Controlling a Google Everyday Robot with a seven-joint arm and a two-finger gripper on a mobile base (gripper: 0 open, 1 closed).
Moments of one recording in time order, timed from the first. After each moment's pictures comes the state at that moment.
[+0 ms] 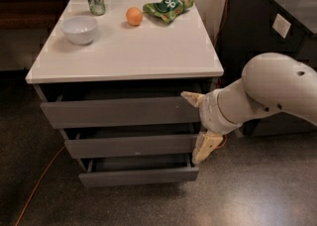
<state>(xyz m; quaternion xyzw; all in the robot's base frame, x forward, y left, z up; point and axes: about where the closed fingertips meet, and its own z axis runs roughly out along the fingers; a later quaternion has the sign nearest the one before) 0.480 -0.100 0.774 -0.73 0.62 0.04 0.29</state>
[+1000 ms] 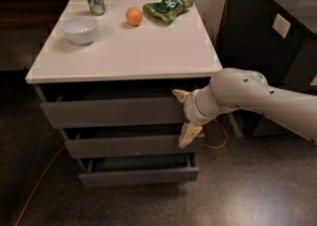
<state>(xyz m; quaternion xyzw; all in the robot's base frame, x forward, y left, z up) 0.574 -0.086 0.694 -0.73 0.62 0.00 0.30</state>
